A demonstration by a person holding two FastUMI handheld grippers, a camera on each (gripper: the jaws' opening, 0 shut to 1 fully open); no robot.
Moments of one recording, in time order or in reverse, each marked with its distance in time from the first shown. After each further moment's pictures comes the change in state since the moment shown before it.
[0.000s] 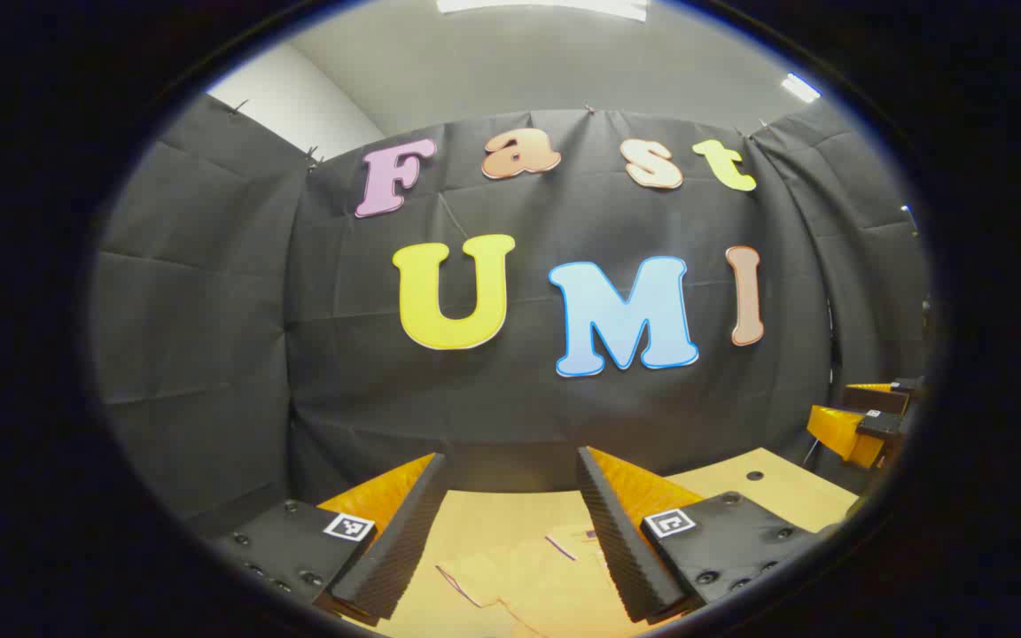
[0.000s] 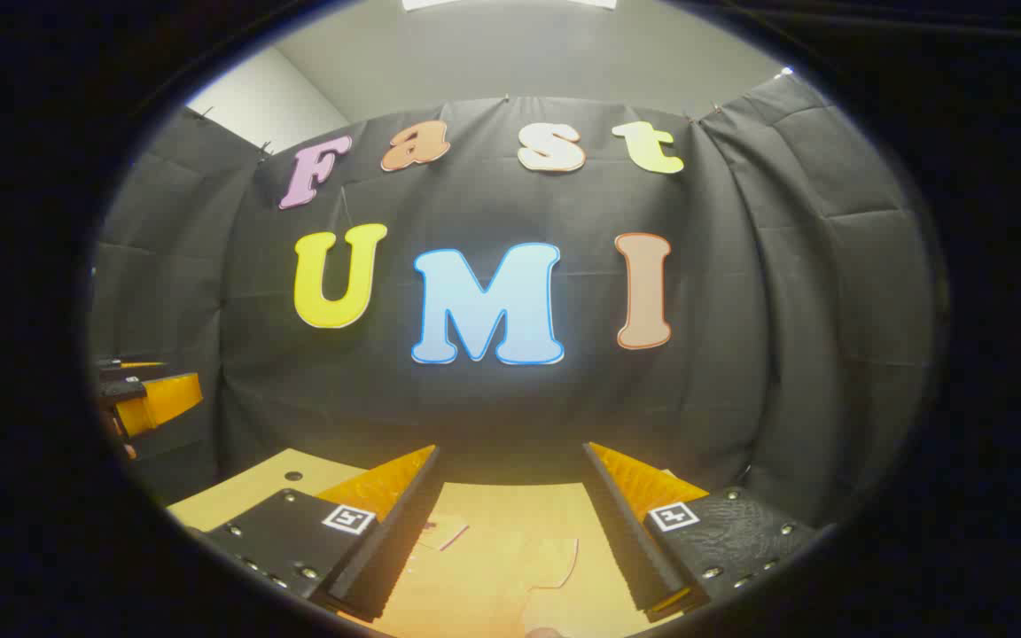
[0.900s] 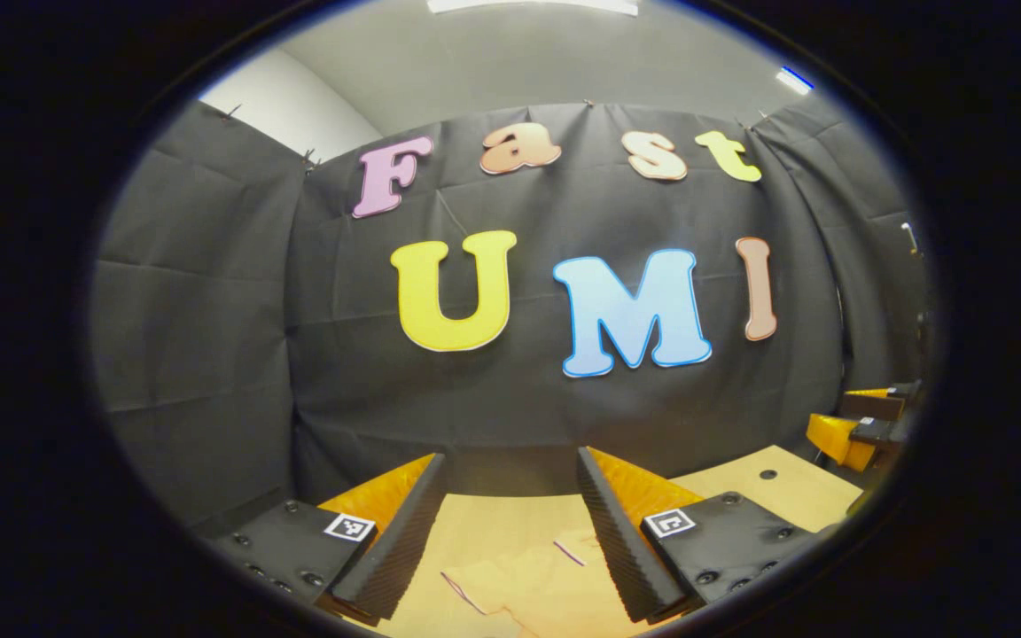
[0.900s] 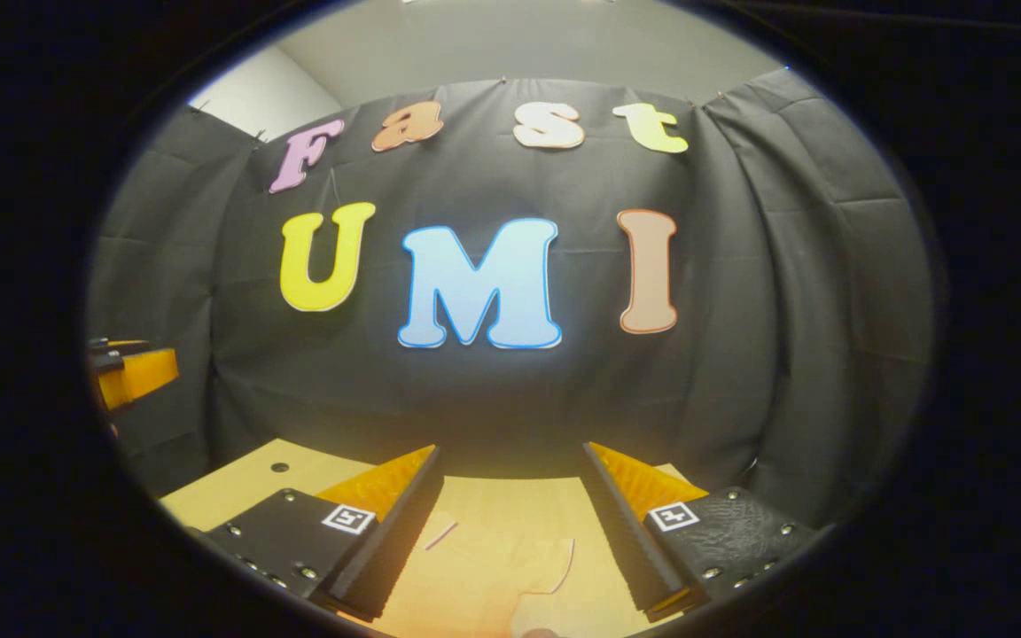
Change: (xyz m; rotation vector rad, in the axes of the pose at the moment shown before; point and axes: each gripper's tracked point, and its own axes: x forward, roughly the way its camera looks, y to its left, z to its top) left arm 0.031 -0.004 -0.005 0.022 0.002 0.034; right arm 0.052 -0.017 -0.037 -0.010 0.056 0.005
